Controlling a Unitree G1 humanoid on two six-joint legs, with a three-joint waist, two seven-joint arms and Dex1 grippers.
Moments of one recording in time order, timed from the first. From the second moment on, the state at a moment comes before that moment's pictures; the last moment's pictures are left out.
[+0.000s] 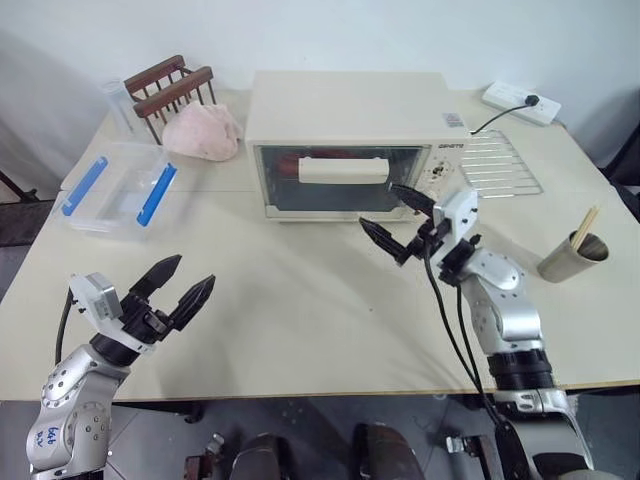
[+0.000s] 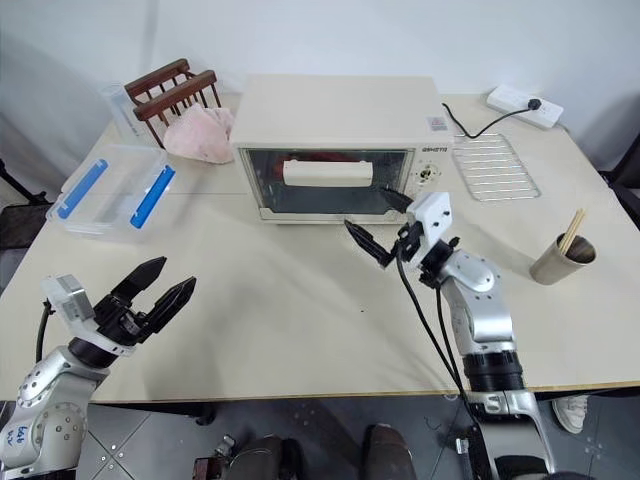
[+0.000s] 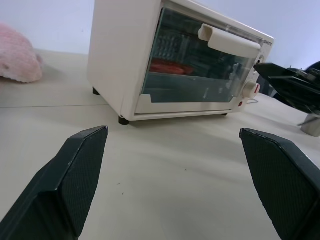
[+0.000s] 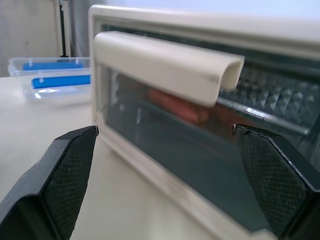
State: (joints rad) left arm 0.08 0.43 0.41 -0.23 -0.75 0.20 -0.74; right arm -0.60 -0.32 -0.04 0.19 0.33 -0.02 0.77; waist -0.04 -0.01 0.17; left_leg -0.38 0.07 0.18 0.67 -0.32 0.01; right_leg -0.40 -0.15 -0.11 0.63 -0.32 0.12
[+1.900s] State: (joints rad) left arm -0.70 0.39 0.12 0.47 -0.50 0.21 -1.01; right arm -0.14 -0.57 -0.10 -0.03 0.27 -0.24 0.90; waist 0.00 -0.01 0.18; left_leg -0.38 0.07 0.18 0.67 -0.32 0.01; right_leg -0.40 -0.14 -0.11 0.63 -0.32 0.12
